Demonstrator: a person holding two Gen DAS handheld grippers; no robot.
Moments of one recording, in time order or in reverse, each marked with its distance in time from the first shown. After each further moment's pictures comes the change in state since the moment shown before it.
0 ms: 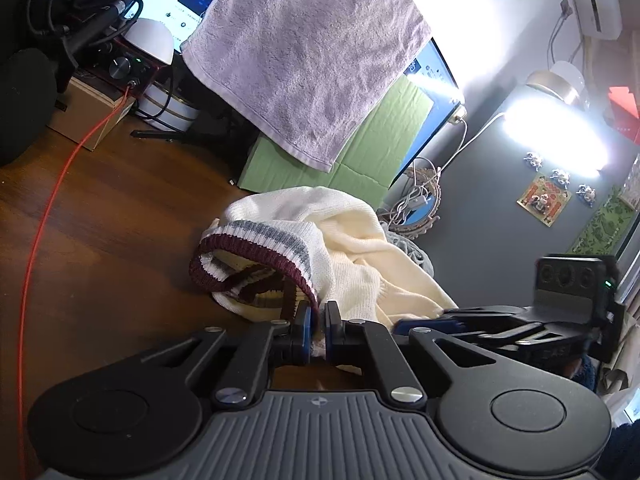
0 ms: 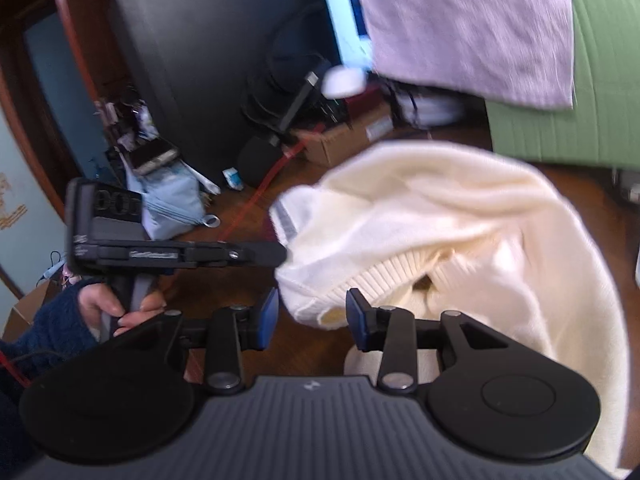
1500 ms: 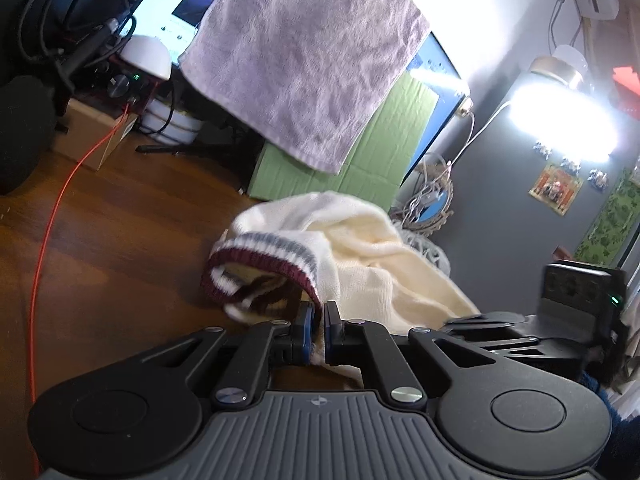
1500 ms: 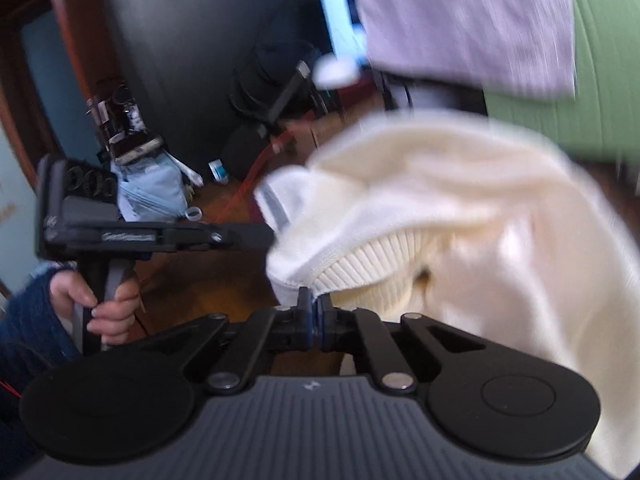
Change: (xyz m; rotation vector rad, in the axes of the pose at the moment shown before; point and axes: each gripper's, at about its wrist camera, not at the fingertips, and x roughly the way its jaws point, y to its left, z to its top) left arm 0.000 -0.004 0.012 0.059 -0.015 0.027; right arm 0.012 0.007 -0.017 -0.095 -0.109 -0.055
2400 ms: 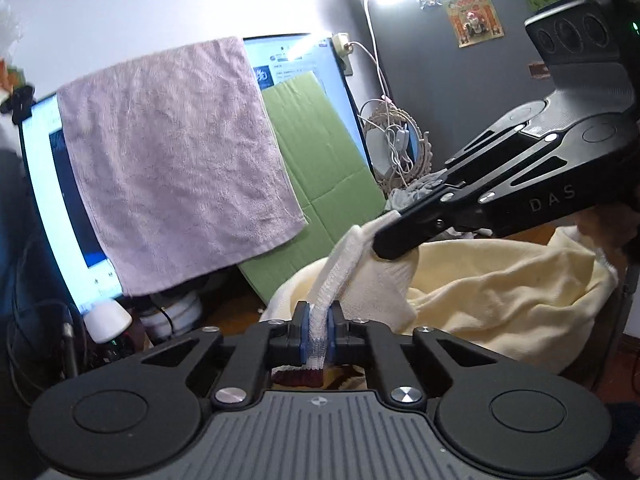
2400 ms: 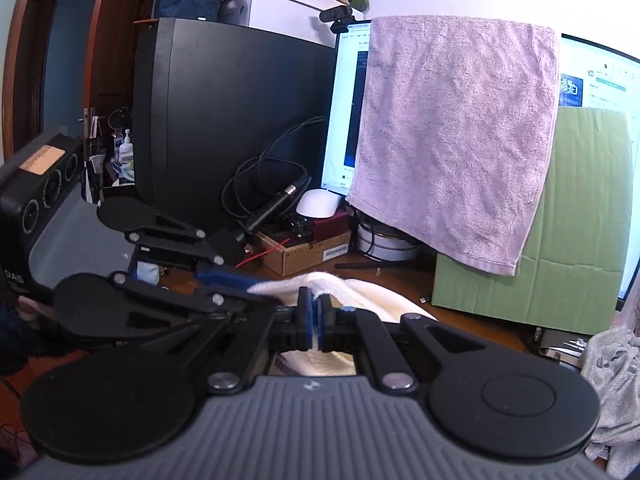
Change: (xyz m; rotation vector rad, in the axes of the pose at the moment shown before) left arm 0.031 -0.133 0.010 0.906 0.003 0.299; right arm -0.057 0.026 0.038 -0.226 -0.210 -0.183
